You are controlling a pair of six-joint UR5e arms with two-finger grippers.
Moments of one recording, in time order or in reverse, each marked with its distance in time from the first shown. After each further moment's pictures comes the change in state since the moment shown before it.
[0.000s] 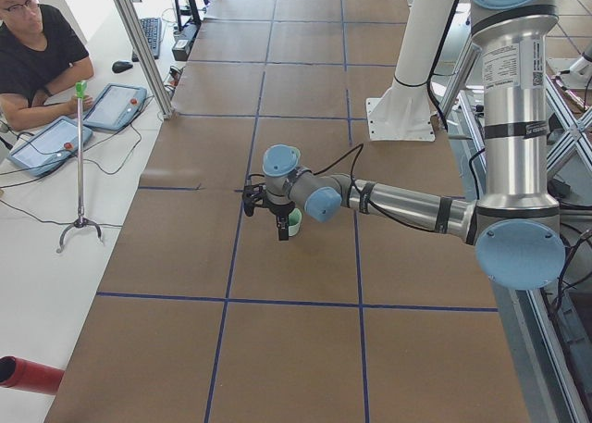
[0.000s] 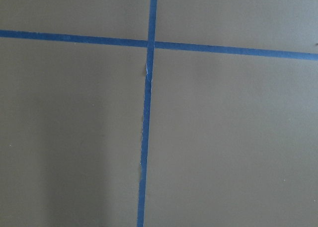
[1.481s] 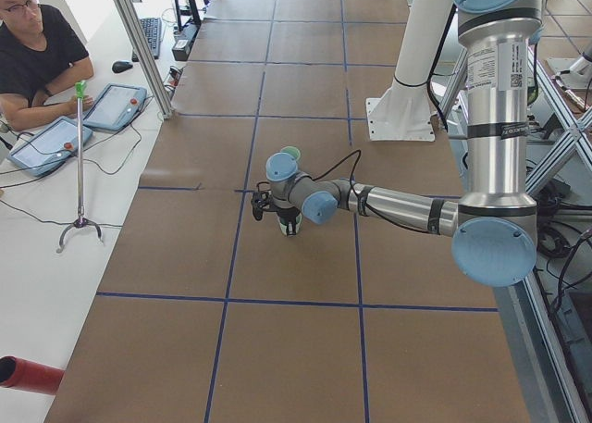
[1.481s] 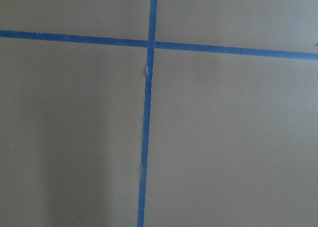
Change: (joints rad) left arm 0.093 -0.036 0.016 -0.001 -0.007 -0.114; right arm 0.000 0.000 0.000 0.000 0.001 0.000
